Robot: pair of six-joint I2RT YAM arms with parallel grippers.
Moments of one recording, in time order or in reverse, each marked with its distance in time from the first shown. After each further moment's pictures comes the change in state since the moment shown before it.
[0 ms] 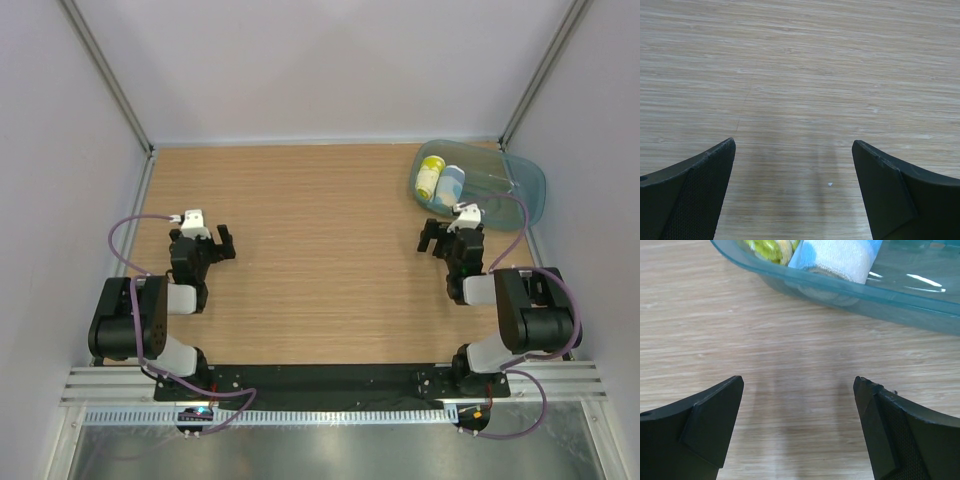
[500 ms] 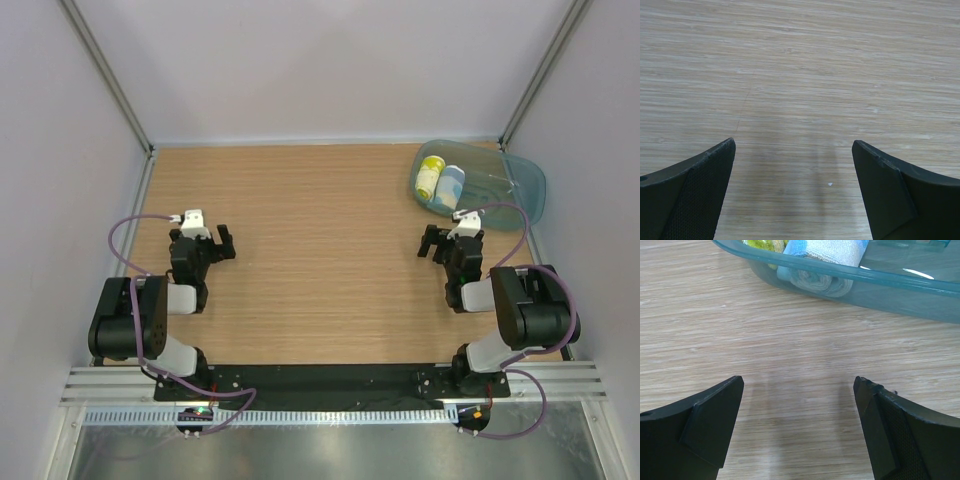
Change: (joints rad) left arm 0.000 0.000 0.000 0.000 0.000 0.000; right arm 0.013 0.032 -0.097 0.196 0.050 -0.001
